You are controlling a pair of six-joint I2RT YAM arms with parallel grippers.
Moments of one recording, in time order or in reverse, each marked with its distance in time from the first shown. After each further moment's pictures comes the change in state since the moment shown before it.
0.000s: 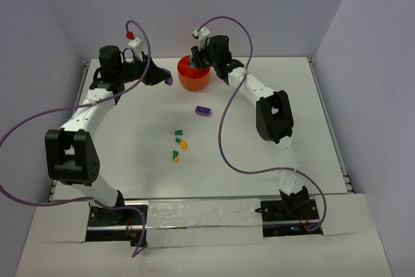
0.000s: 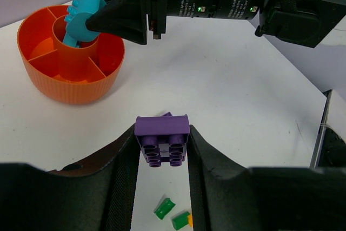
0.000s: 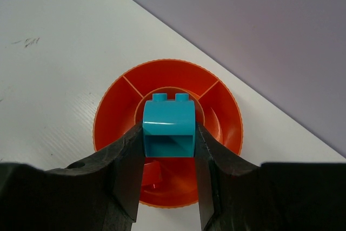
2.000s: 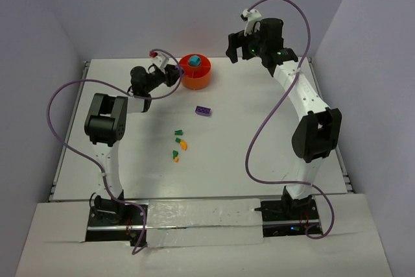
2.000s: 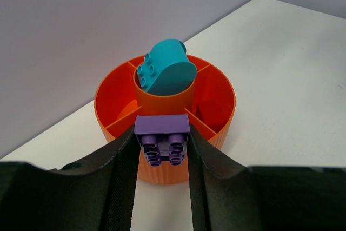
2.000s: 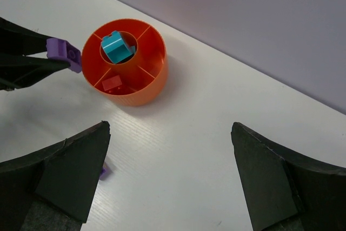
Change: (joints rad) left arm -0.093 0.575 -0.003 0.973 -0.228 0.130; right arm -0.228 -0.495 -0.255 -0.308 -0.091 0.044
